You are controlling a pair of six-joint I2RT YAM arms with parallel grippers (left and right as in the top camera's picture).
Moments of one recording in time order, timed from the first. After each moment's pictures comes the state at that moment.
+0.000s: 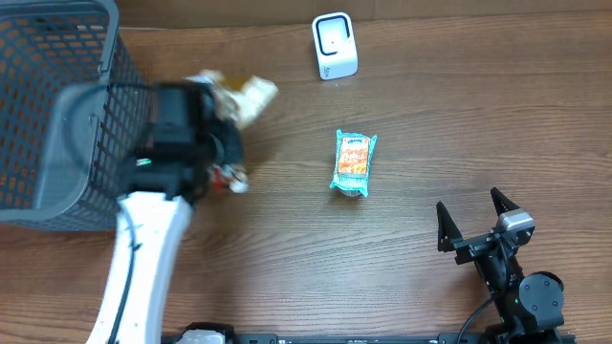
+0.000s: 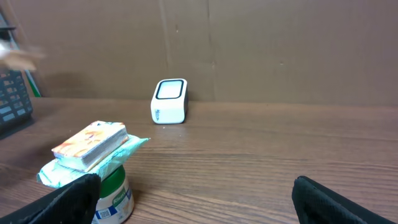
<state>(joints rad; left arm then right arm) -0.11 1.34 1.25 -0.87 -0.04 -0.29 0.22 0.01 0.02 -0.03 -0.07 0.10</state>
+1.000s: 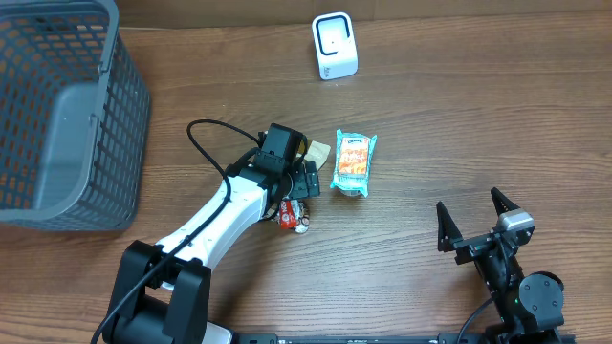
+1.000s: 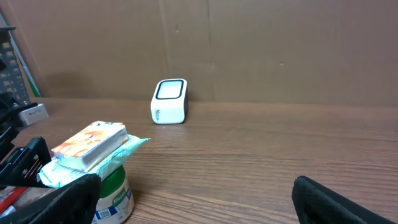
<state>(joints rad) -0.38 1.62 0.94 -0.52 -0.06 -0.52 0.22 0.01 0.02 -0.03 -0.07 0.10</state>
